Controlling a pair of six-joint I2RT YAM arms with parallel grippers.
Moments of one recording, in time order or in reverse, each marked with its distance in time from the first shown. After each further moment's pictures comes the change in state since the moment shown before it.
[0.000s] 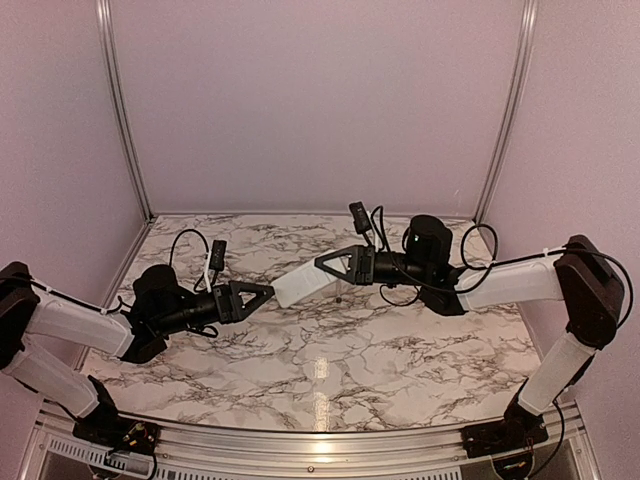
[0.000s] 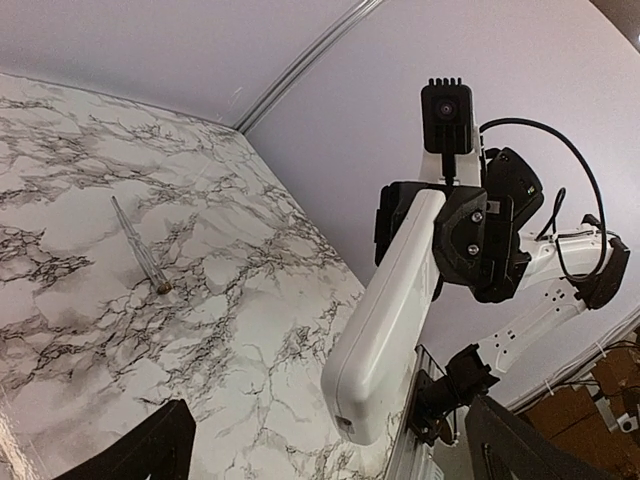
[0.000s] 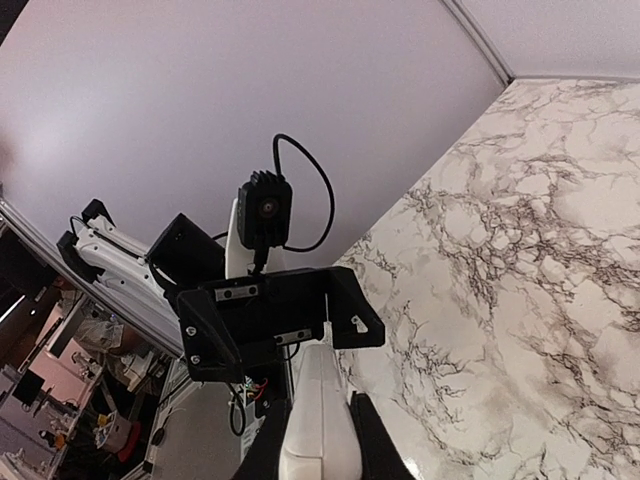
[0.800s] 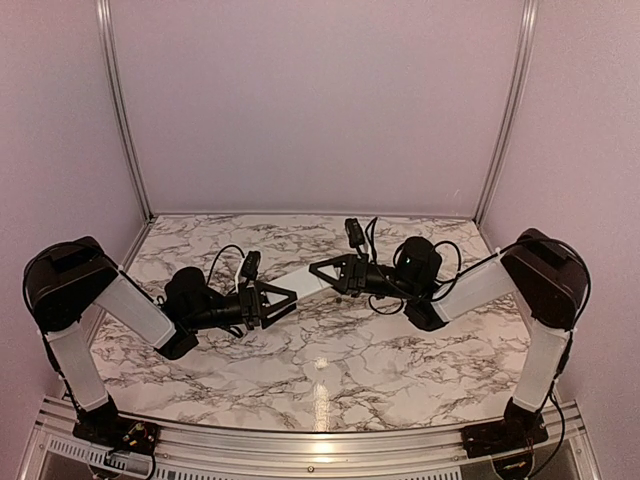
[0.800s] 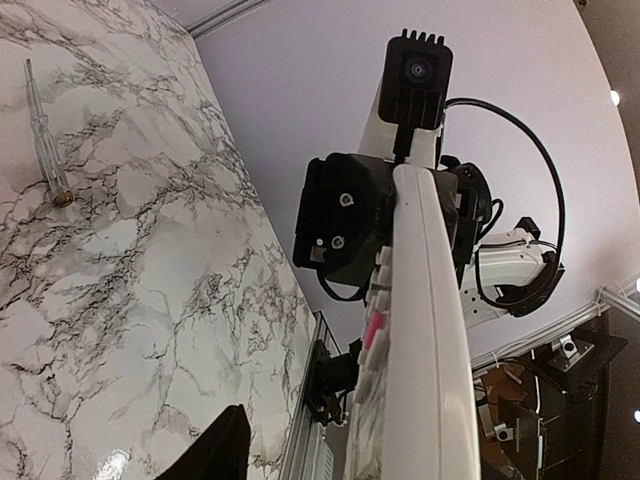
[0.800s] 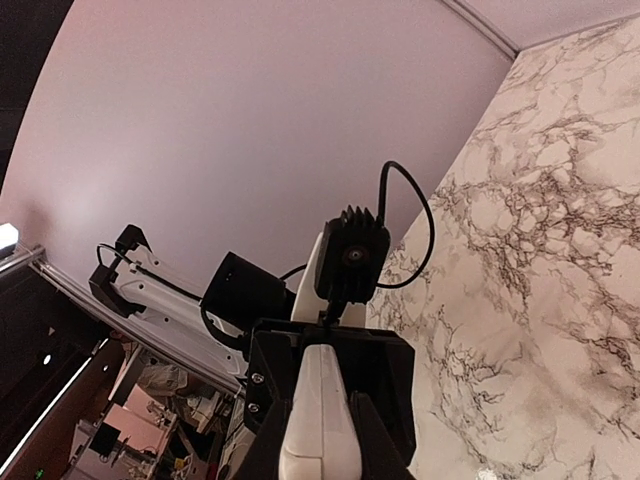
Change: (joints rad) left arm 0.008 0.446 0.140 0.380 0.246 -0.414; right arm 0.000 0.218 -0.034 0.410 0.010 0.323
